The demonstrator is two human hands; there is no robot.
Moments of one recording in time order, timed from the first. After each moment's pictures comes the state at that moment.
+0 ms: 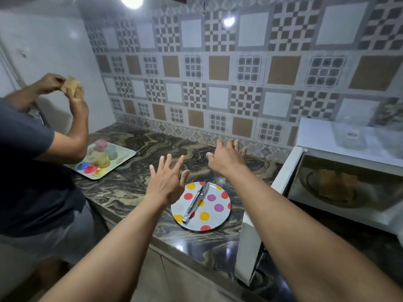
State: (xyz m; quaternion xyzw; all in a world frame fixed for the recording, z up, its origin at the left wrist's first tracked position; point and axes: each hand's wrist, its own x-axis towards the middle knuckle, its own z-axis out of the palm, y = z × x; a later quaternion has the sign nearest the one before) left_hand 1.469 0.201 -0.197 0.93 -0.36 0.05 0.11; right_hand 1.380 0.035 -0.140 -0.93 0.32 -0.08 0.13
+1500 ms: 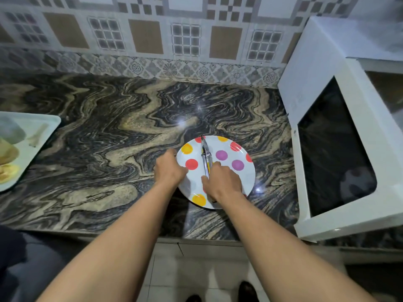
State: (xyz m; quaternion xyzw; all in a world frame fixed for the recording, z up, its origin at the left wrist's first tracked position) left_hand 1.633 0.145 -0.375 0.88 -0.32 -0.23 0.26; right_hand 1.488 0.105 -0.362 -0.82 0.54 0.02 0.17
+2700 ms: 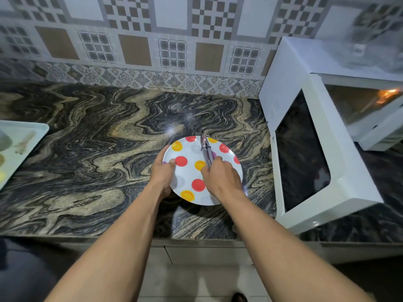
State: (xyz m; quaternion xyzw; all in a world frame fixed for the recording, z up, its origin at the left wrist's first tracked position) left_hand 1.617 0.130 -0.391 0.68 -0.12 -0.42 0.59; right_hand 1.454 0.100 -0.318 -0.79 0.58 -0.07 0.20
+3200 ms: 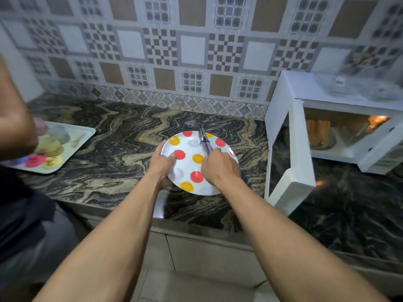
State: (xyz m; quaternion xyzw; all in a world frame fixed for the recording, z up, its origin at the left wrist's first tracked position) left_hand 1.572 0.189 -0.295 0.62 -0.11 -0.35 0.69; right_hand 1.410 0.139 -0.227 -0.84 0.50 -0.10 0.18
